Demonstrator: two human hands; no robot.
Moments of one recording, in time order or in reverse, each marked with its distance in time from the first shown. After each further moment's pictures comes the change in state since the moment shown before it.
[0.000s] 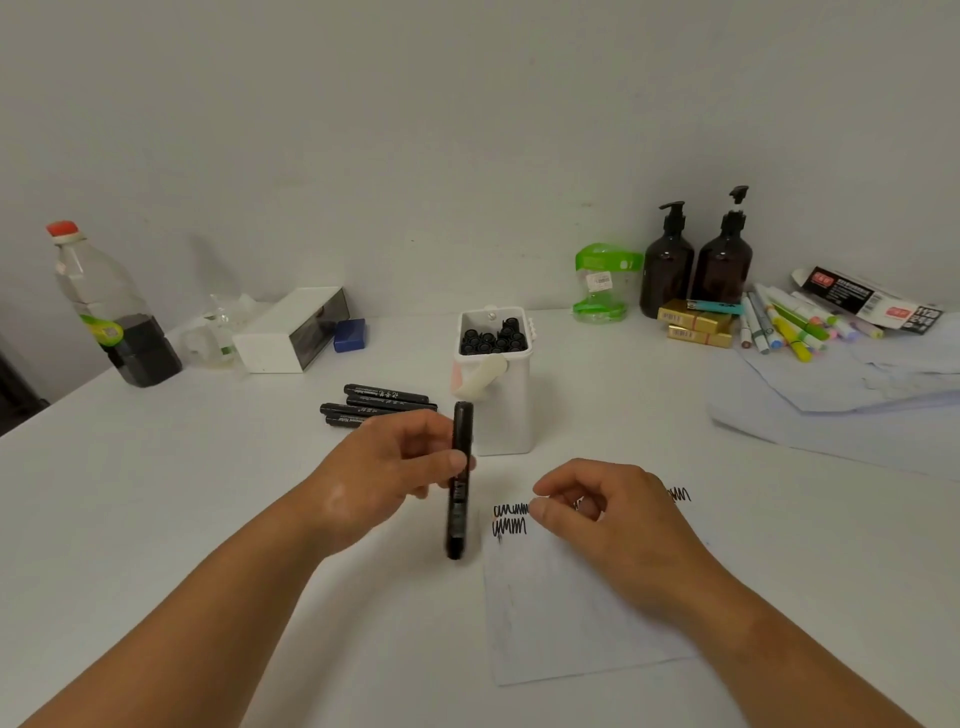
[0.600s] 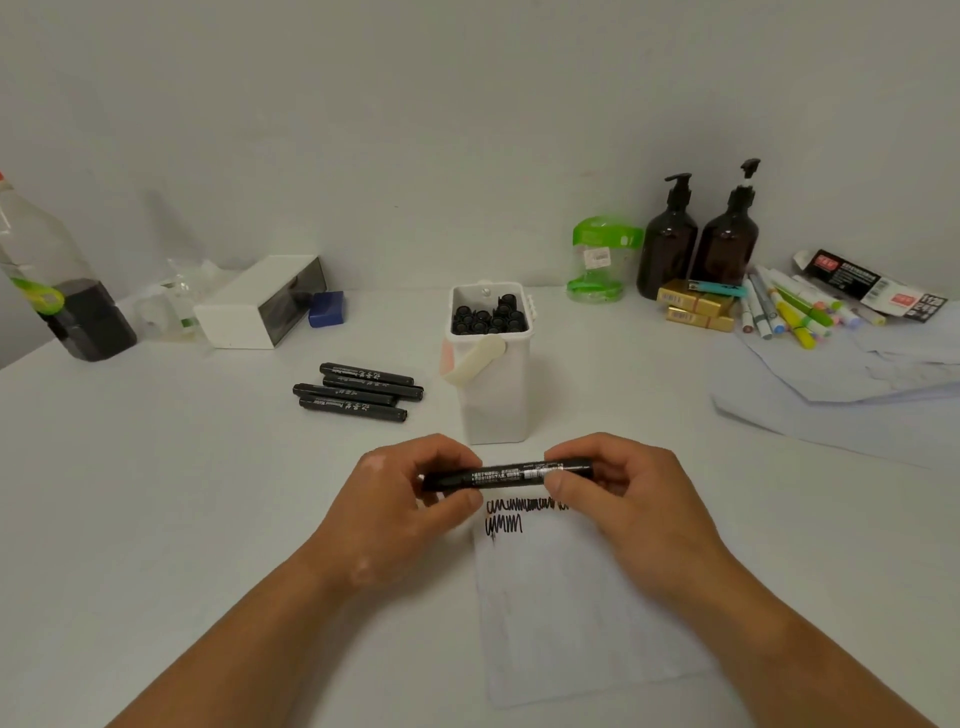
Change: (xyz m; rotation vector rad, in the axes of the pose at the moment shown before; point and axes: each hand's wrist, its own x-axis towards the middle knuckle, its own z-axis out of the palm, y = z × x) left_hand 0.003 -0.040 0.028 0.319 0.169 0.237; right_hand 0.009 -0.001 0.000 0.292 0.075 0.076
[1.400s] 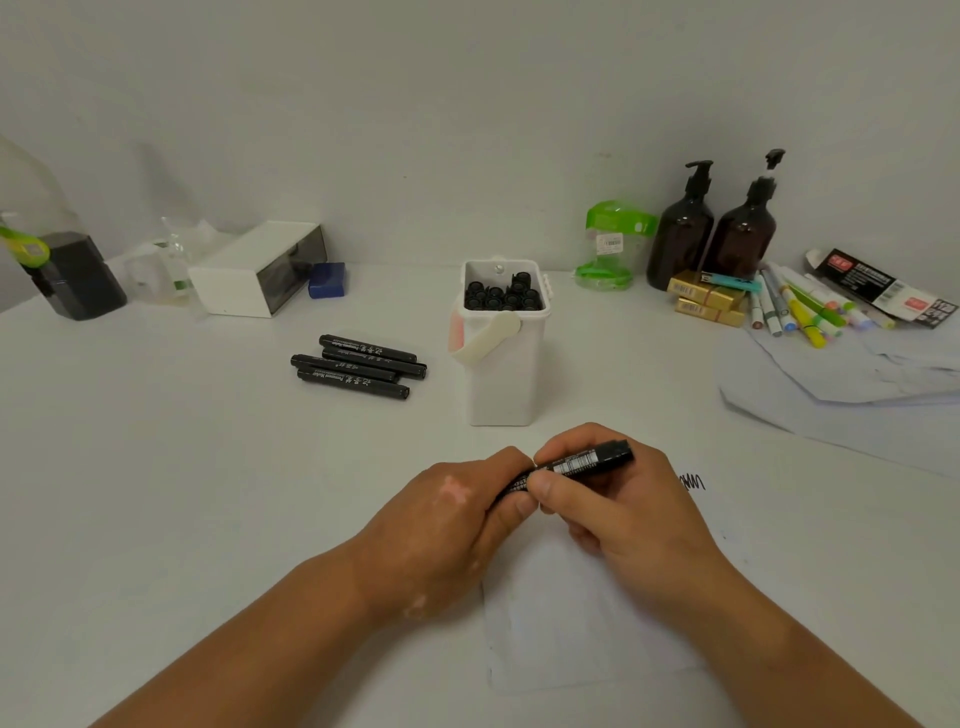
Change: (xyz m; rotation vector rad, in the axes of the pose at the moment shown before) left_hand -0.012 0.023 0.024 0.240 -0.171 0.317; right_hand -0.007 -0.008 0.016 0.200 -0.138 -0.025
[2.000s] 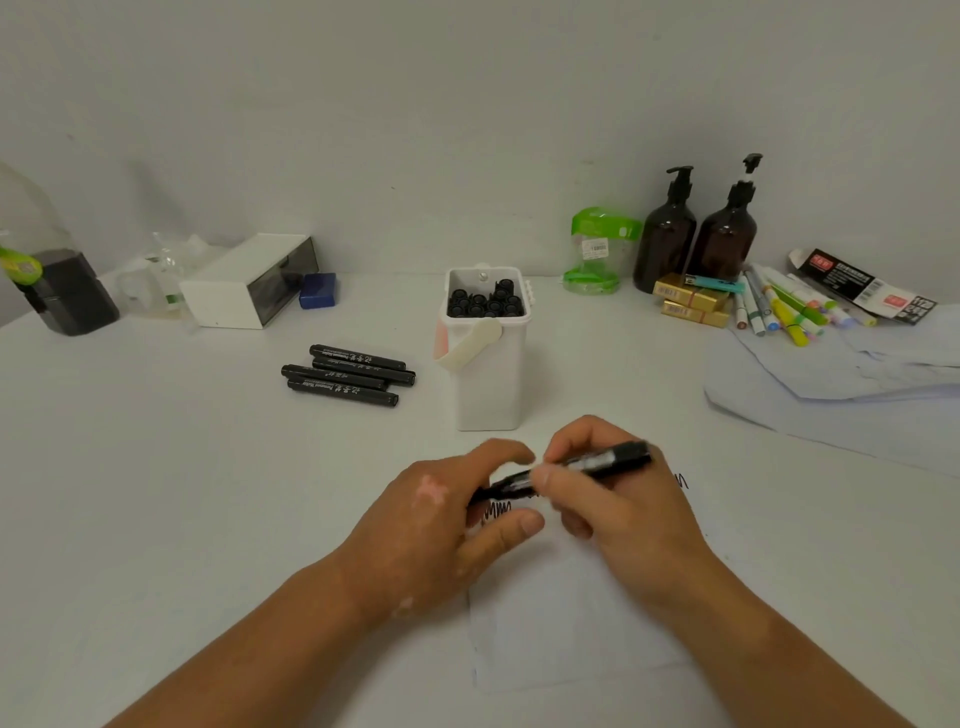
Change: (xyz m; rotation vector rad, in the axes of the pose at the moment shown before) left_hand 0.001 -0.004 0.006 0.019 0.110 0.000; right_hand 0.000 -0.002 -0.007 -0.019 0.050 -0.057
